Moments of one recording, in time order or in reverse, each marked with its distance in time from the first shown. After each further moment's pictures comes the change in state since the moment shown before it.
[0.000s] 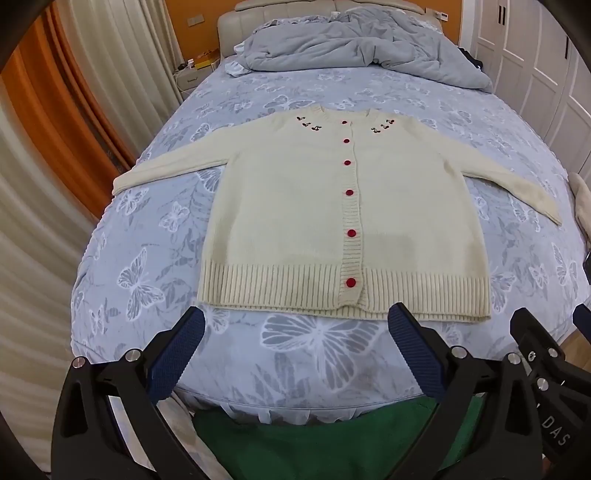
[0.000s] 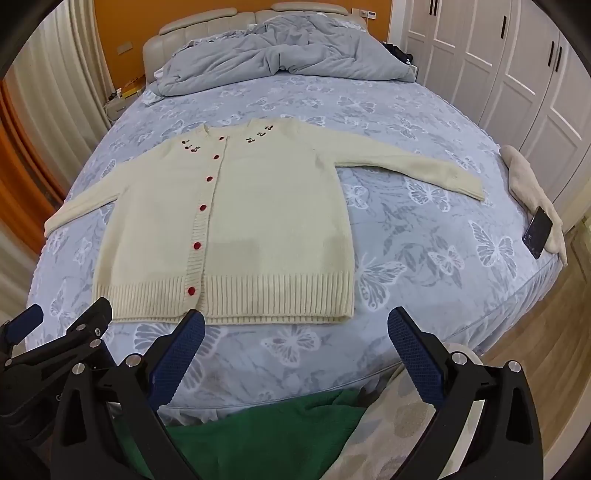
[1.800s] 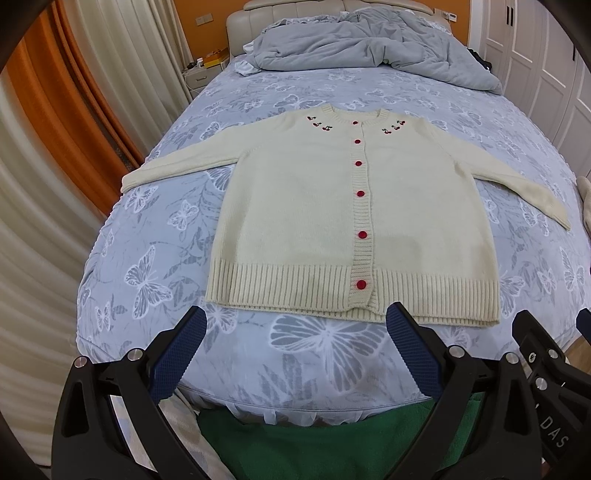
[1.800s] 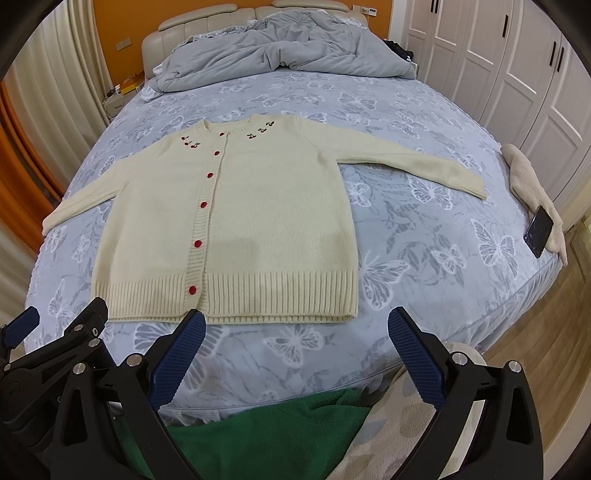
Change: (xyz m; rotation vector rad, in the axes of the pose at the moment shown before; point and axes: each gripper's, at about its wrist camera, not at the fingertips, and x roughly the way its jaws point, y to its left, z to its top) left arm 0.002 0.004 -0.003 -0.012 -0.002 0.032; right arm 0.003 0.003 0.000 -0.001 0.012 -0.002
